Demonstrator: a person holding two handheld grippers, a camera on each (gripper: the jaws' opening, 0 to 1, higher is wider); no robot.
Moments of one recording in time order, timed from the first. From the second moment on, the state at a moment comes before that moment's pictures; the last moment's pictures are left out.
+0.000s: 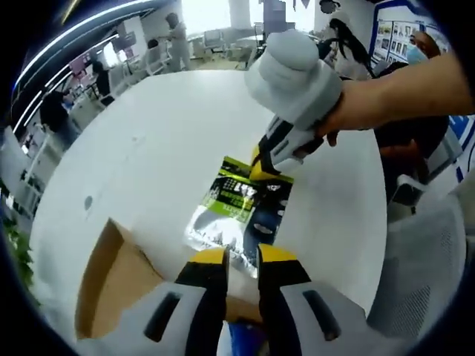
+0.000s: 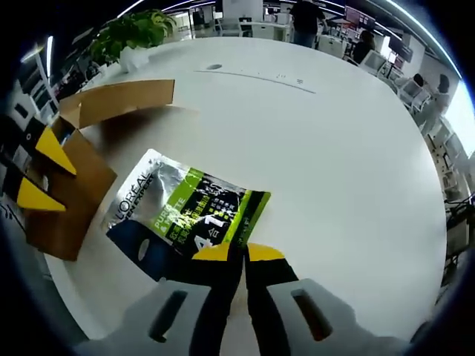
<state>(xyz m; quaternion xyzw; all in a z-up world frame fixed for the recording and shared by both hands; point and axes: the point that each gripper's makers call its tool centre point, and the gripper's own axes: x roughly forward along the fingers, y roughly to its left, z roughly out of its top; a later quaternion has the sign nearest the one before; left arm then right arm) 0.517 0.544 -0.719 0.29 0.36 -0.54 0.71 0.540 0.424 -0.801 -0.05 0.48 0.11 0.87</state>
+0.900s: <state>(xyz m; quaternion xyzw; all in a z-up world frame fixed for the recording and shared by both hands) 0.522 0.612 -0.691 0.23 0.36 -0.50 0.76 0.526 0.436 -0.761 -0.07 0.43 0.13 0.89</state>
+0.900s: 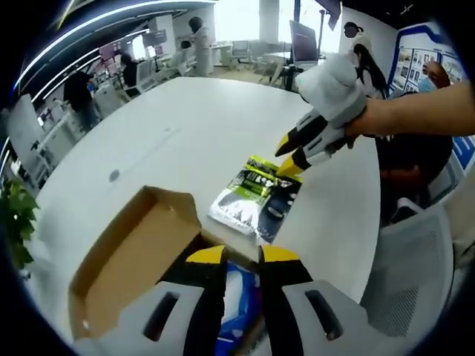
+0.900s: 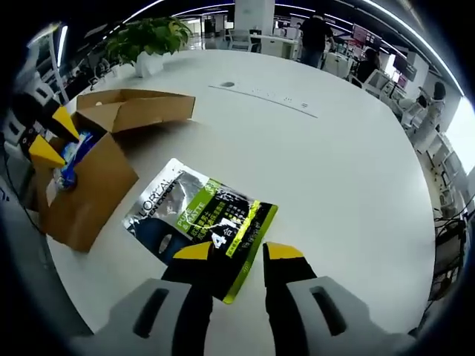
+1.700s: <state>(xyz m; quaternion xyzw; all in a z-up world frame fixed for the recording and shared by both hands) 0.527 0.704 -0.678 0.17 0.37 -0.43 0.81 0.512 0.502 -0.693 -0.04 0.37 0.20 0.91</state>
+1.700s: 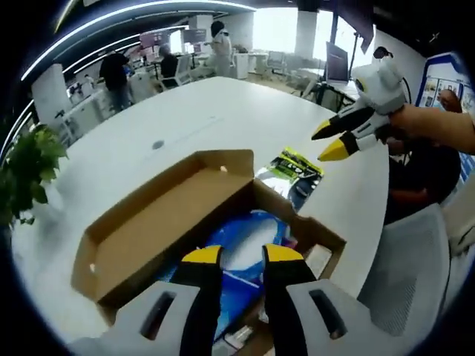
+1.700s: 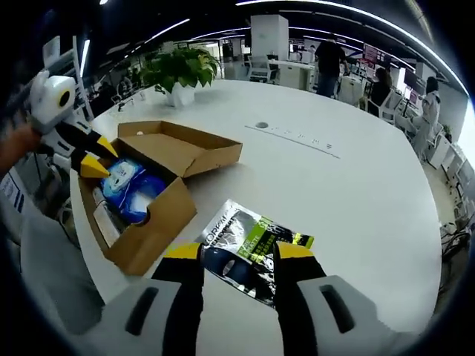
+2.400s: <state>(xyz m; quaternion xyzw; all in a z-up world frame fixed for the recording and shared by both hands) 0.519 0.786 -0.675 0.14 0.37 -0.37 0.84 0.504 0.590 -0.673 -0.02 0.34 0.28 0.90</state>
